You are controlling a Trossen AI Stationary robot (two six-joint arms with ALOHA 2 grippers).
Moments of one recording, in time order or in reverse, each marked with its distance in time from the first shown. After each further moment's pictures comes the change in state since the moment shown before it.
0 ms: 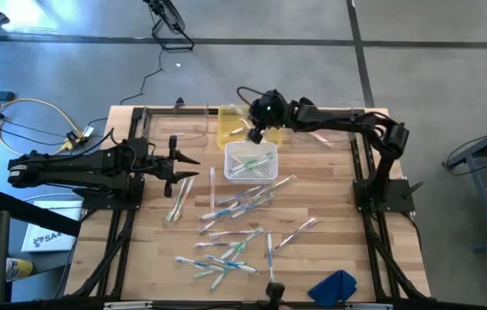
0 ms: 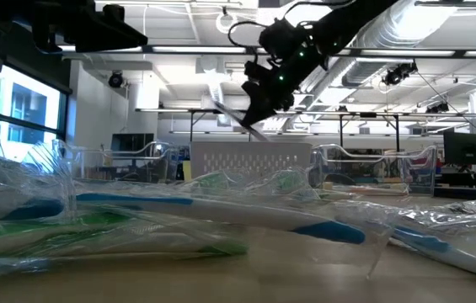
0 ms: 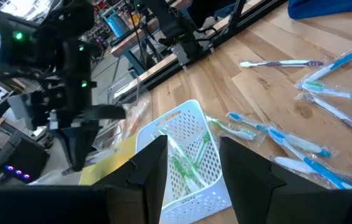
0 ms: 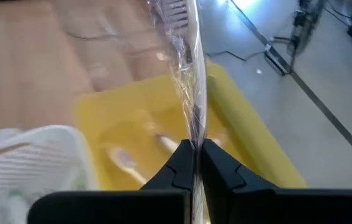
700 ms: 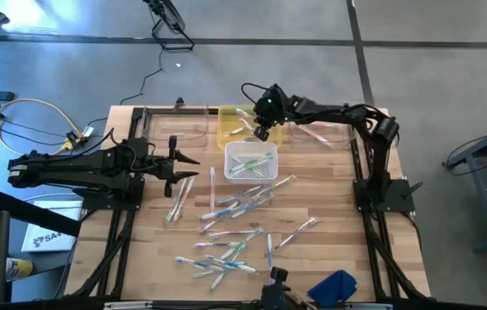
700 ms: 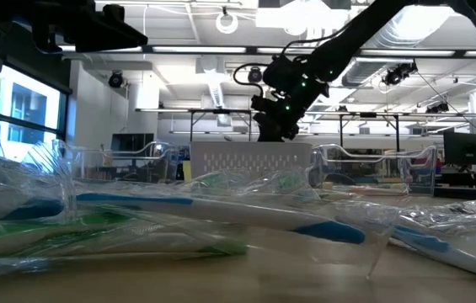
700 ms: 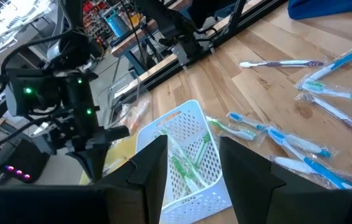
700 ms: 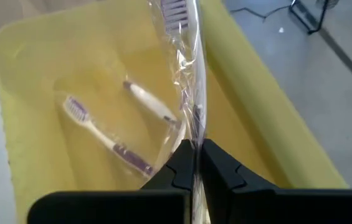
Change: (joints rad) left arm 0.000 0.000 0.000 0.000 0.000 0.000; right arm -0.134 0.119 0.000 -0.040 -0.180 -0.062
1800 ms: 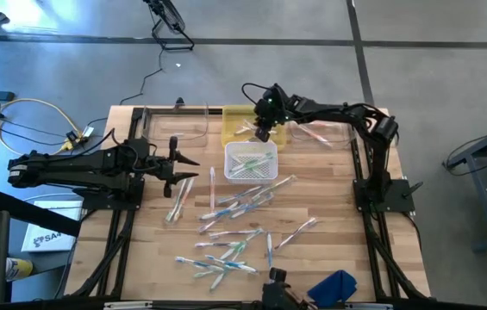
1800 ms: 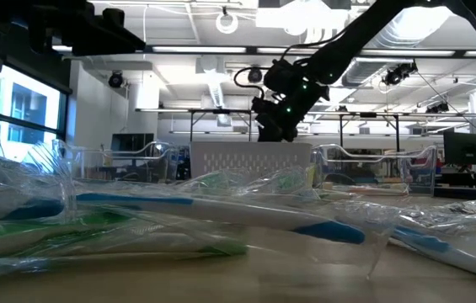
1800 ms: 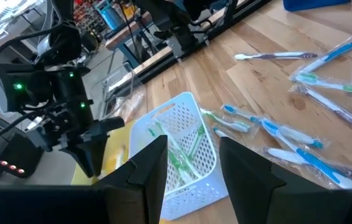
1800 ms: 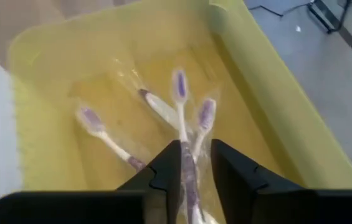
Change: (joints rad) left arm 0.000 0.000 0.000 -0.037 0.000 -0.004; right arm -0.012 0.013 0.000 -0.003 -0.069 -0.026
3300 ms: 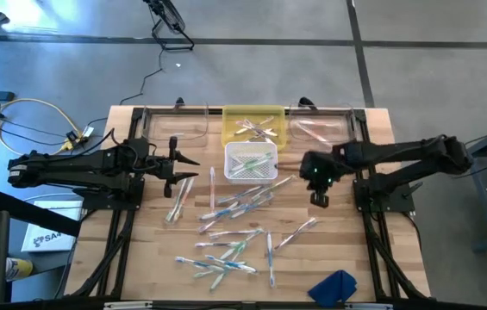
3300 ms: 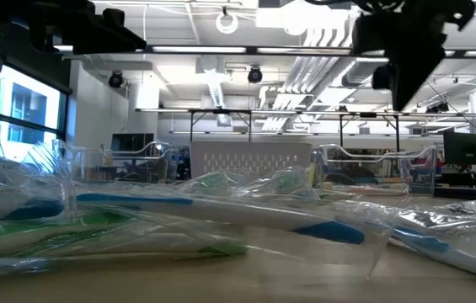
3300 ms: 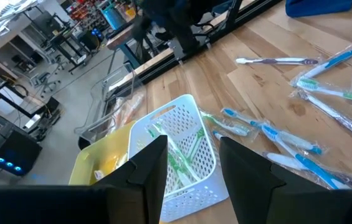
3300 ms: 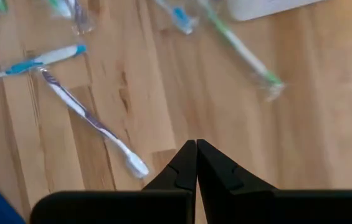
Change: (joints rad) left arm 0.000 0.000 0.000 0.011 0.000 -0.030; right arm 0.601 -0.744 -0.392 -0.744 0.065 0.441
